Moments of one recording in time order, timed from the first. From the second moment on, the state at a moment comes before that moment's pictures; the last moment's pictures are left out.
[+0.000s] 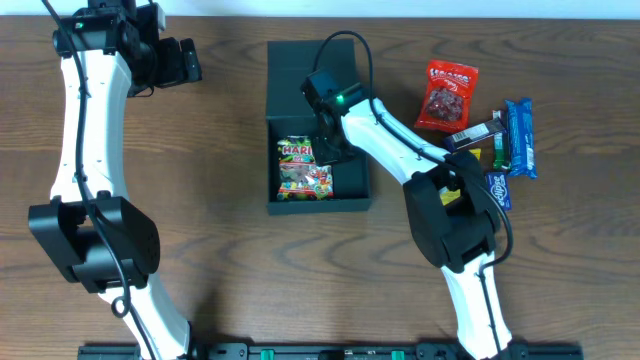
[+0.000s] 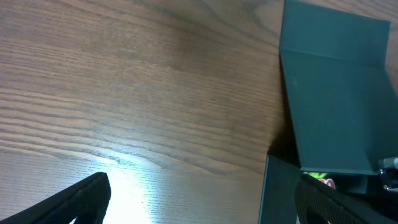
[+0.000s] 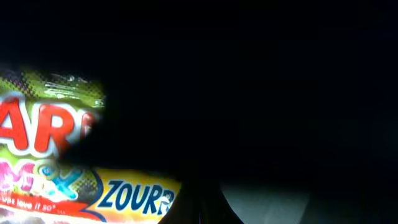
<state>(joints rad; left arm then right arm) 0.10 2.00 2.01 -1.15 0.18 -0.11 0.56 2.30 1.80 -0.93 0.00 0.33</state>
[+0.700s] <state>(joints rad) 0.10 2.00 2.01 -1.15 0.18 -0.11 0.56 2.19 1.80 -0.97 -0.05 0.32</state>
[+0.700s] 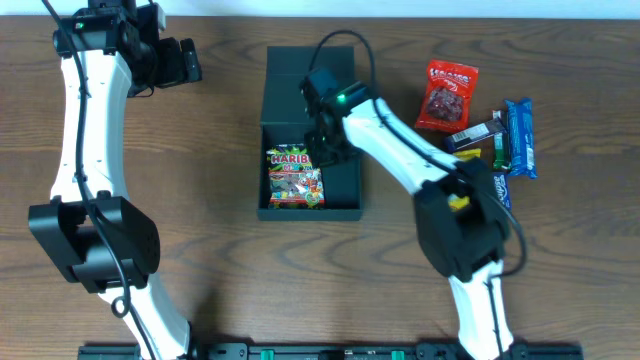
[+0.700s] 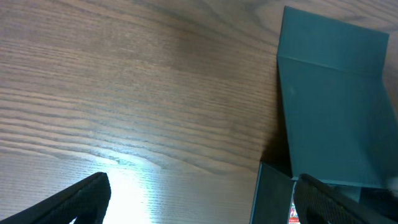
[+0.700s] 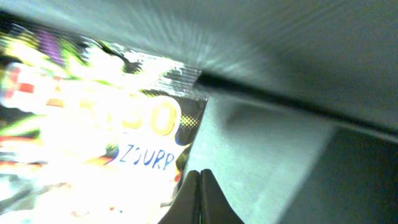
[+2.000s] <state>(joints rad) 0.10 2.00 1.99 -1.14 0.18 -0.11 0.08 2.29 1.82 -0.69 0.17 0.36</state>
